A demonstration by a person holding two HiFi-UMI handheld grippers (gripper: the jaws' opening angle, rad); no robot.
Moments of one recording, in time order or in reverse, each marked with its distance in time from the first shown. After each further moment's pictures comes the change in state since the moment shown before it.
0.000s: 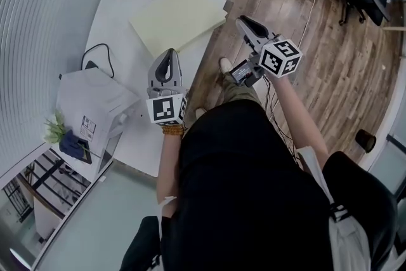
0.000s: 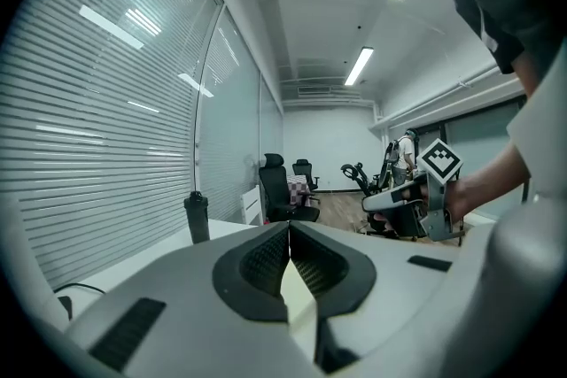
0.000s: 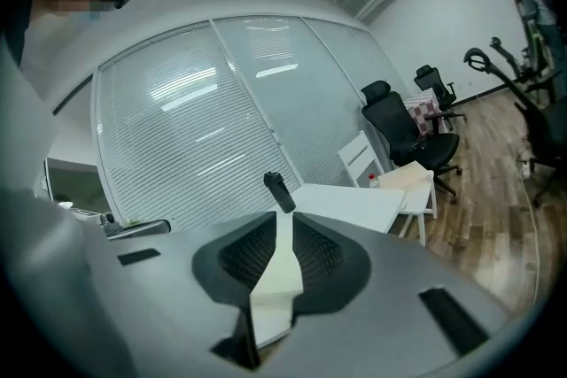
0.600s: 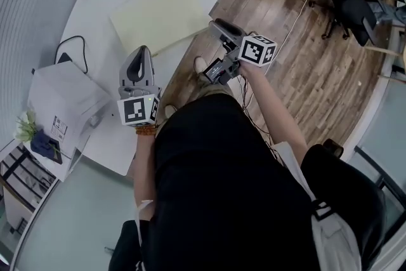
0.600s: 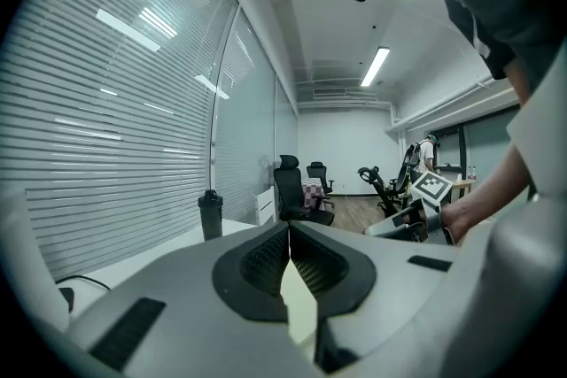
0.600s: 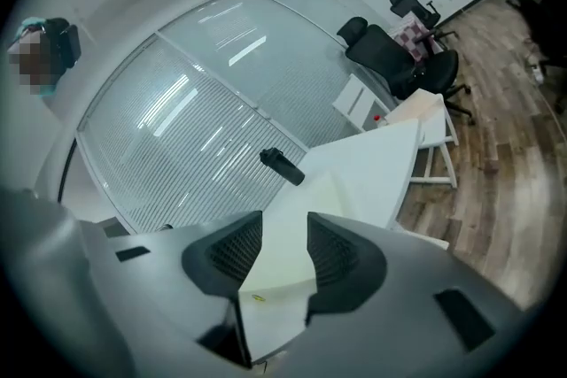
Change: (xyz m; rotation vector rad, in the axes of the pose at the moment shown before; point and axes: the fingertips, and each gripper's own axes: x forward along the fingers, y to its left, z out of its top) left arm 0.023 0.031 -0.001 -0.038 -0.023 0.090; right arm 0.064 -0.036 -0.046 0.335 0.172 0.143
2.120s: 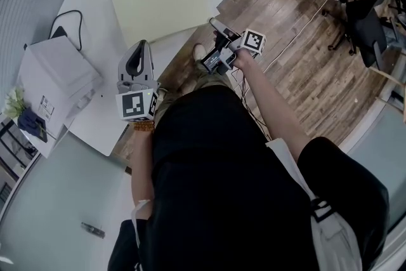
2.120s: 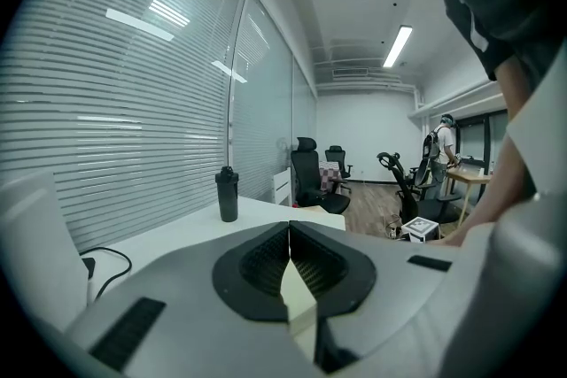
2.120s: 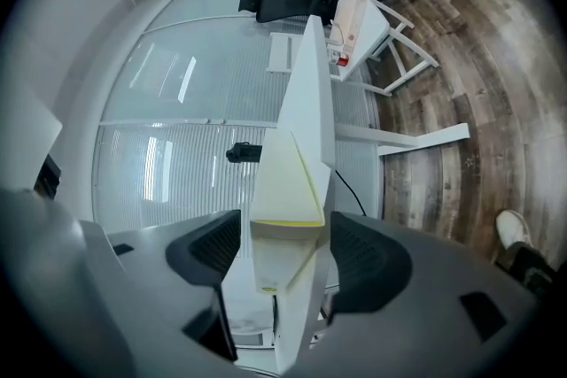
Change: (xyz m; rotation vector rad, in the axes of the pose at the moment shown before) left arm 0.000 -0.003 -0.035 -0.050 0.116 0.138; right arm 0.044 -0.098 -0.080 0.571 0.104 0.169
